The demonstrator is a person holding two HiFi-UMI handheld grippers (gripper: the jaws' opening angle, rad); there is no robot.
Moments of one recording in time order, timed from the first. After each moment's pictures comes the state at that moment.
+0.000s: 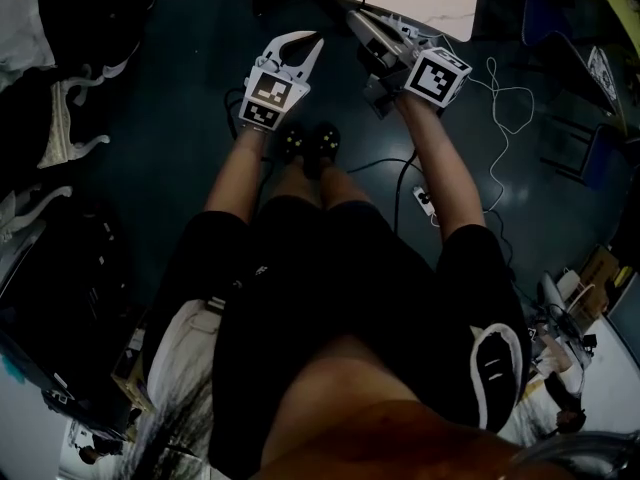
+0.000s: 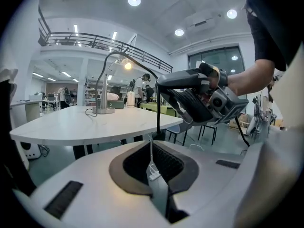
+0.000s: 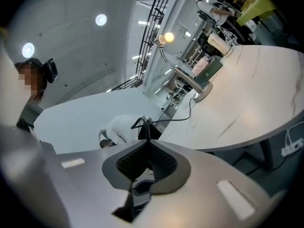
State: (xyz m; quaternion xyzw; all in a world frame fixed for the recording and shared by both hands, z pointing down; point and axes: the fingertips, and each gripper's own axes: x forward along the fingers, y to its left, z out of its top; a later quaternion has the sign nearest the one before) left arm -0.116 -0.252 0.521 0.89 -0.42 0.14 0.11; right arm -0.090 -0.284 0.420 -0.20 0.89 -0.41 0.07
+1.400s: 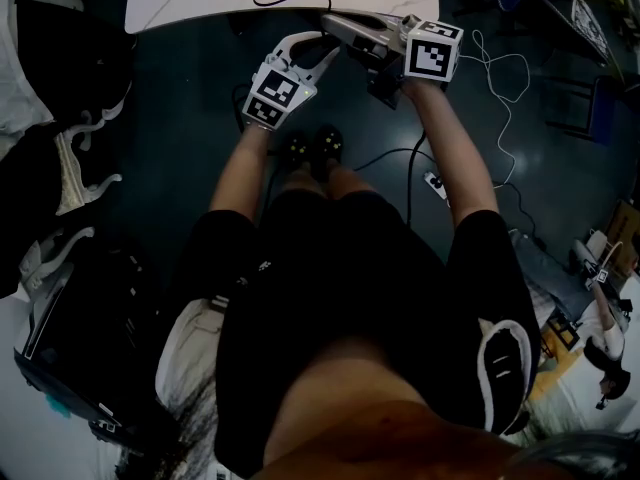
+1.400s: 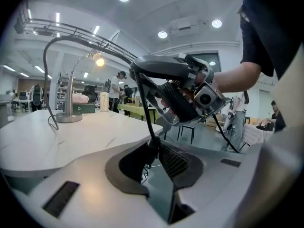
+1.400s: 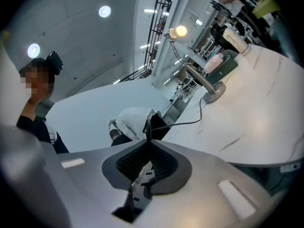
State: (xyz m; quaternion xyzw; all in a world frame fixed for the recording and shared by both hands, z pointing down) left arm -0.044 -0.262 0.493 0.94 -0.29 0.14 0.09; right arm -0.081 -0.284 0.387 -0.13 0.90 -0.41 0.02
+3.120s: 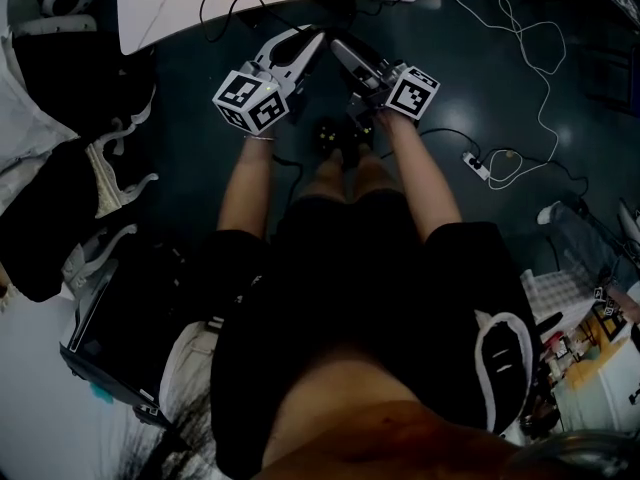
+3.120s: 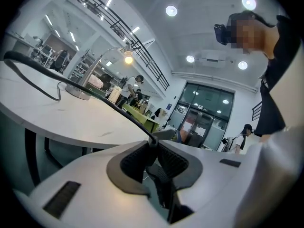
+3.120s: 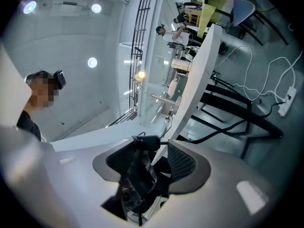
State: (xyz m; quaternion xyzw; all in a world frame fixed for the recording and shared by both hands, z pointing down) left arm -0.044 -0.268 0.474 0.92 -0.29 -0.01 0.27; right arm -0.014 -0.253 0.501 -0.26 0.80 -0.46 0.27
